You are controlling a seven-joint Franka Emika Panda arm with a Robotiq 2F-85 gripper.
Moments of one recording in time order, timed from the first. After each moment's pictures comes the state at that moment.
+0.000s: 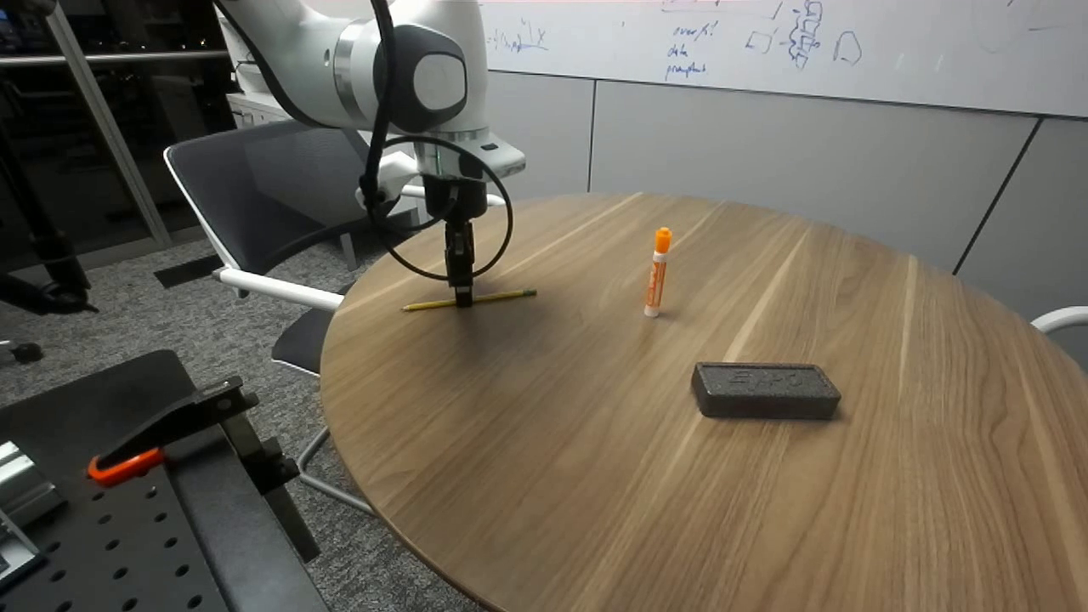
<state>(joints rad) 0.38 0.93 -0.04 -1.57 0.05 2.49 0.93</state>
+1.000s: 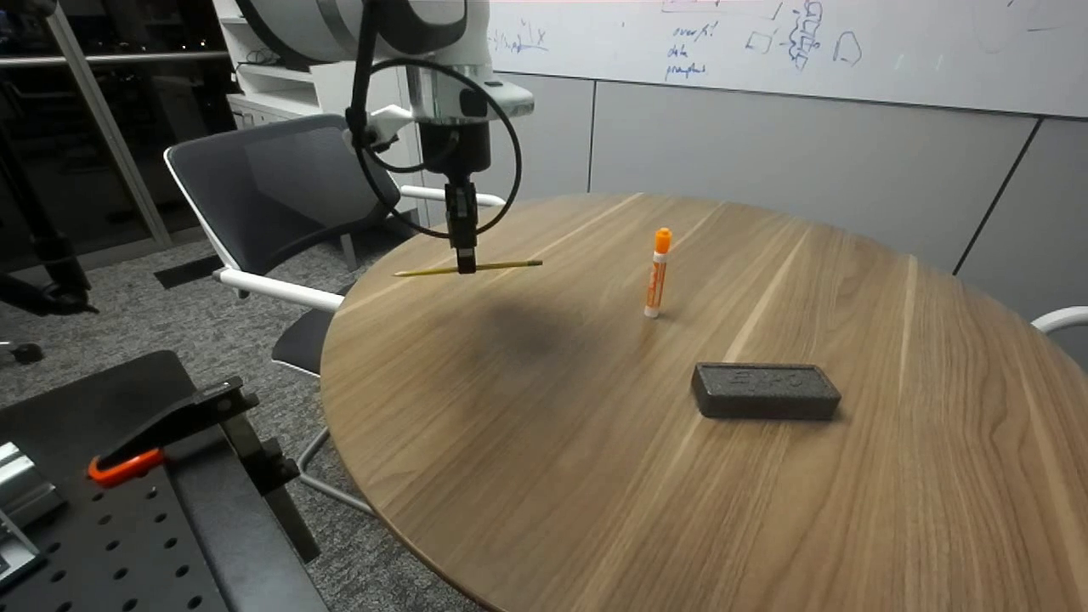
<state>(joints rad) 0.36 0.73 -0.07 -1.73 -0.01 2.41 0.91</state>
